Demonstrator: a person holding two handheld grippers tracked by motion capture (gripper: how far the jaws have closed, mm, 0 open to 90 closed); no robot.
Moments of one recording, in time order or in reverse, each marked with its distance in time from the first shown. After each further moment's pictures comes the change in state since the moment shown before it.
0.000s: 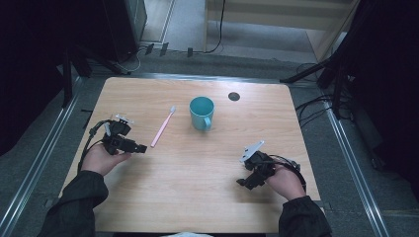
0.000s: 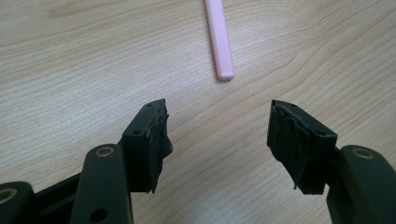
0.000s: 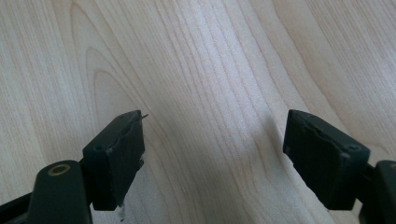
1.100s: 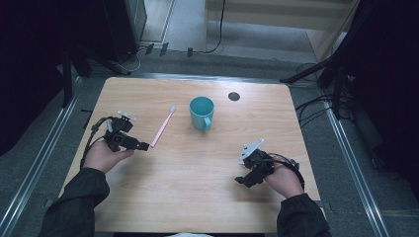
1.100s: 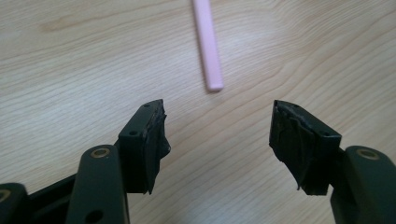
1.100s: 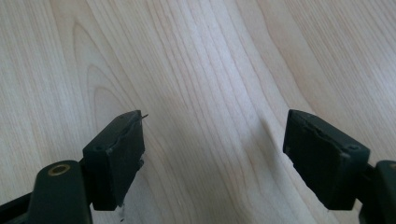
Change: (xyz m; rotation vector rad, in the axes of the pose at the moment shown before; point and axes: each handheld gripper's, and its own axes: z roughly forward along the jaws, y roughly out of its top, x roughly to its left) left arm -0.004 0.013 -0.002 0.024 0.002 0.007; right arm -0.002 0.006 -0.002 -0.032 -0.004 -0.011
